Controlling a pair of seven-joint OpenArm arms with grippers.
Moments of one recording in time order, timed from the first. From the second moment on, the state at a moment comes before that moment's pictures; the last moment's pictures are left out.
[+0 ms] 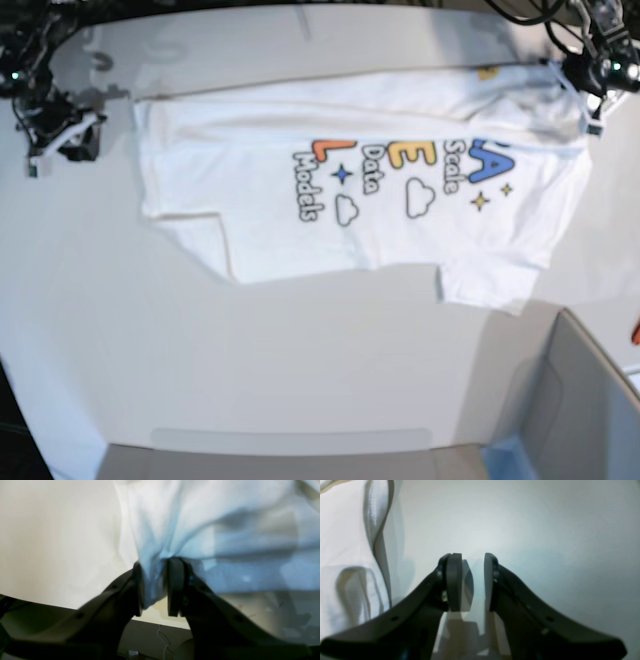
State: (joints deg) left arm 23.6 -18.1 -38.8 99.7 -11.3 -33.7 76.6; right arm -15.6 16.8 37.0 89.2 27.5 34.9 -47.2
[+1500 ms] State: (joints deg) left arm 21.2 -18.0 -38.8 99.5 -11.3 -33.7 70.1; right arm -1.5 1.3 20.3 88.2 1.6 44.2 -43.3
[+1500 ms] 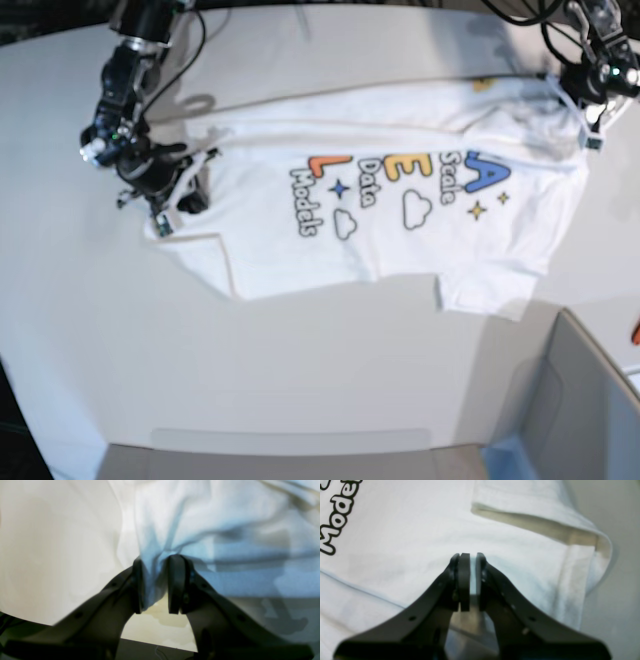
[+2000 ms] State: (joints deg) left arm 21.5 -21.5 -41.2 99.5 -11.5 -33.9 67.7; right arm -0.9 2.1 24.3 87.7 1.6 44.2 -43.3
